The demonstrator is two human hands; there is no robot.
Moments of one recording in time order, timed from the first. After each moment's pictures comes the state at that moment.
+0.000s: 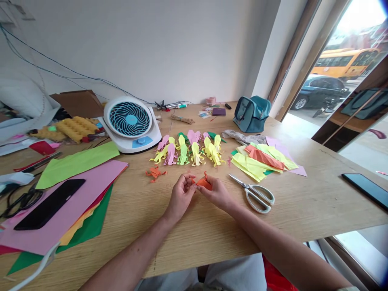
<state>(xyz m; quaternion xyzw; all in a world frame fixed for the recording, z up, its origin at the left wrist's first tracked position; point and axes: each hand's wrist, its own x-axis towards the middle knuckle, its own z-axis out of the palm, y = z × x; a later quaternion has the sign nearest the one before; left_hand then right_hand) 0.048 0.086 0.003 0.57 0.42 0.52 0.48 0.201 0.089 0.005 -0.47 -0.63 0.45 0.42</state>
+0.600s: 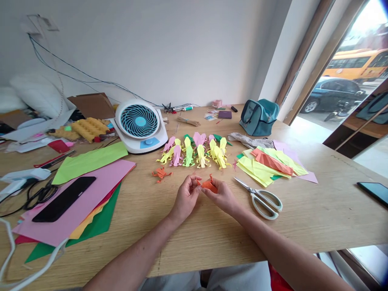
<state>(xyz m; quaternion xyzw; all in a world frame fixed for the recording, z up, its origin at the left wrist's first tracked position) 0.044 0.090 -0.002 0.62 0.41 0.51 0.44 0.202 0.089 0.005 -0.47 -0.63 0.46 0.42</state>
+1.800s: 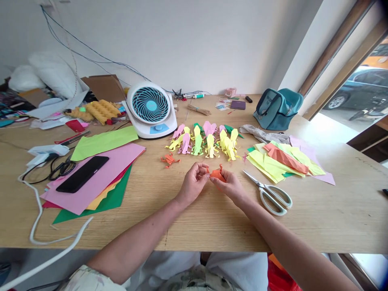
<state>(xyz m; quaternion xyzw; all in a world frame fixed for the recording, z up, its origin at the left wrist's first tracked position) 0.045 0.090 0.005 0.61 0.41 0.52 0.44 0.205 0.091 0.004 -0.47 -0.58 0.52 0.41</state>
